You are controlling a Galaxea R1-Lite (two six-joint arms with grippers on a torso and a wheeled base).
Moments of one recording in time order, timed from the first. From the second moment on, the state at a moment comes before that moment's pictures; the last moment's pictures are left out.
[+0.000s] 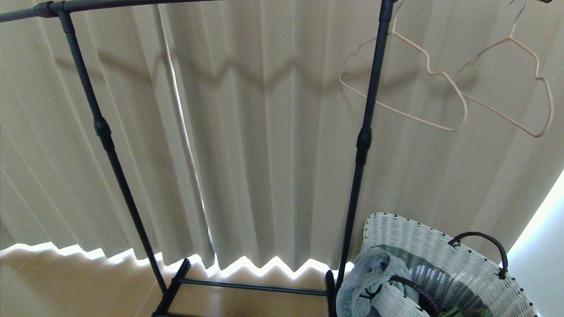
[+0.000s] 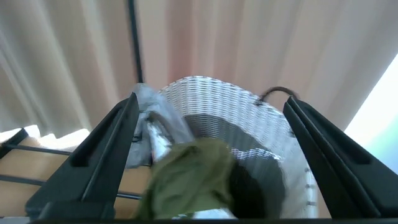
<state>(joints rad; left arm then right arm) -0.01 0.01 -0.05 0.12 -0.17 0.06 -0.01 0.01 -0.02 0.05 0.01 0.00</state>
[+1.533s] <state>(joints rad) -0.01 0.01 -0.05 0.12 -0.17 0.06 0.02 0.63 -0.20 0.13 -0.12 -0.39</state>
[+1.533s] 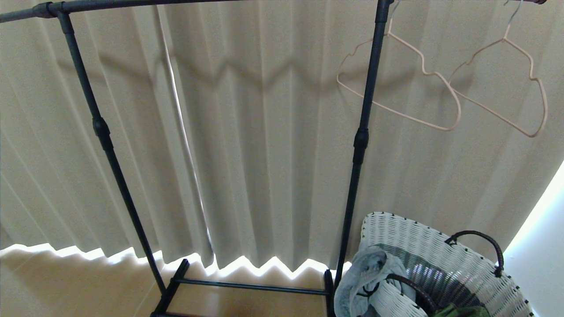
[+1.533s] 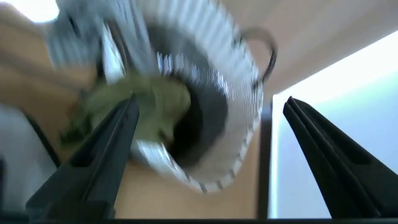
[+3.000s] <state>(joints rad) -0.01 0.01 -0.05 0.12 -0.13 0.06 -0.07 1.62 -0.20 -0.37 -0.15 -0.55</state>
